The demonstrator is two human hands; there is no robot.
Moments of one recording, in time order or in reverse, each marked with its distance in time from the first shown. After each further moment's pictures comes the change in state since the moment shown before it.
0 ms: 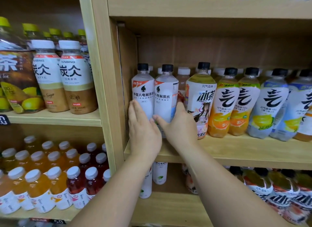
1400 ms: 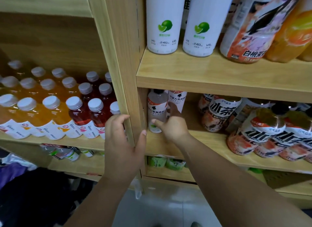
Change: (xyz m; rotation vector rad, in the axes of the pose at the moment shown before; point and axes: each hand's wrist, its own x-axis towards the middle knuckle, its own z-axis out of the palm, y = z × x) left_hand -0.147 -0.173 -0.036 -0.046 -0.093 -0.059; right_hand -0.144 0.113 0.167 0.251 -0.569 0.384
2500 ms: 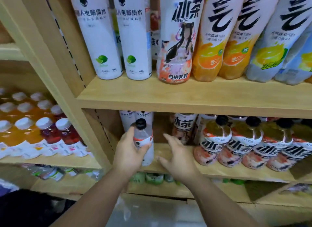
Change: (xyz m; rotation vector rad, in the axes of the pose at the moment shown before) left_hand -0.002 0.045 0.113 0.074 -0.321 -0.149; right_hand -0.072 0.069 -0.129 -0.278 -0.130 -0.193
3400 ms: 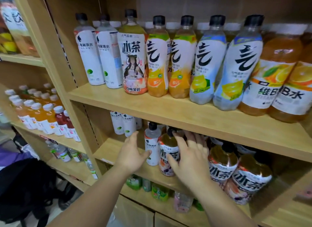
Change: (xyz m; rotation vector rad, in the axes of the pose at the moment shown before) left_hand -0.046 0.131 0.104 0.205 0.055 -0.245; right_hand -0.051 0.101 -0.171 -0.447 0.252 -0.252
